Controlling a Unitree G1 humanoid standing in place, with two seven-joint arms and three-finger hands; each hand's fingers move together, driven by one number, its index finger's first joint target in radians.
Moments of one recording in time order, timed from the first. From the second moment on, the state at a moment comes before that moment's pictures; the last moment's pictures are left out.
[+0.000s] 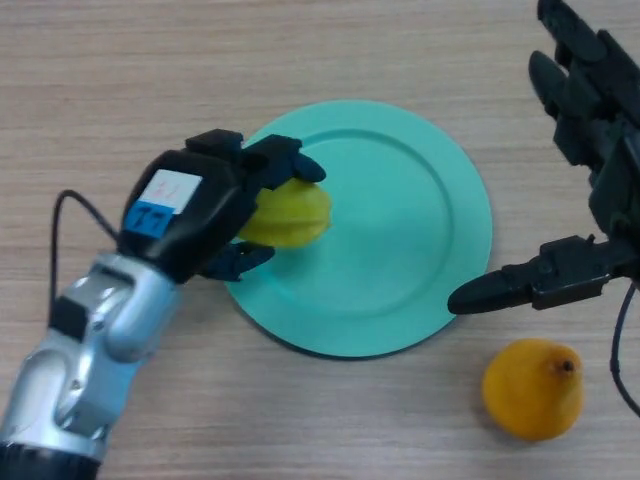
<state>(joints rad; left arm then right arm) -0.39 0.27 -0.08 0.18 0.90 -0.37 -0.01 -0.16 -0.23 -0.01 -0.68 0.00 0.45 0.14</state>
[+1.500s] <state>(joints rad) -0.14 0.31 0.16 -0.46 -0.34 0.11 -0.09 -0.15 -0.23 -0.03 -0.72 0.00 0.45 0.11</state>
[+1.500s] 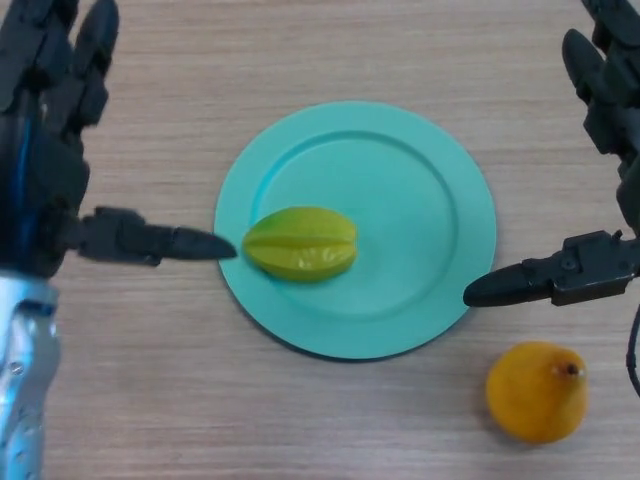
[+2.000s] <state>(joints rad) -0.09 0.31 0.23 -0.46 -0.32 0.17 -0.14 -0.12 -0.25 -0.06 -0.71 0.04 0.45 0.09</state>
